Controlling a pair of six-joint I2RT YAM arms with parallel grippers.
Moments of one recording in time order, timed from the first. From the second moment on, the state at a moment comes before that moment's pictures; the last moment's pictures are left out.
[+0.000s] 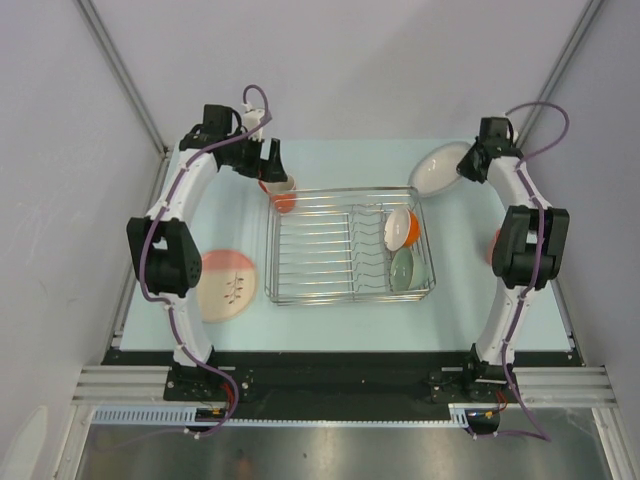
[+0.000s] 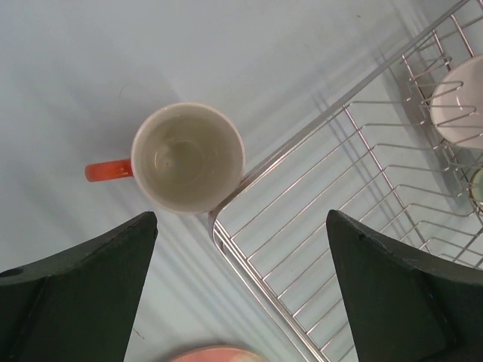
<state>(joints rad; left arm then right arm) -0.11 1.98 1.88 -0.72 0.56 0.15 -0.10 2.04 1.68 -0.39 0.05 0.61</state>
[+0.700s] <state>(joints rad) -0.08 1.92 1.89 -0.84 0.62 0.19 0.15 1.71 1.65 -0.29 0.05 -0.25</state>
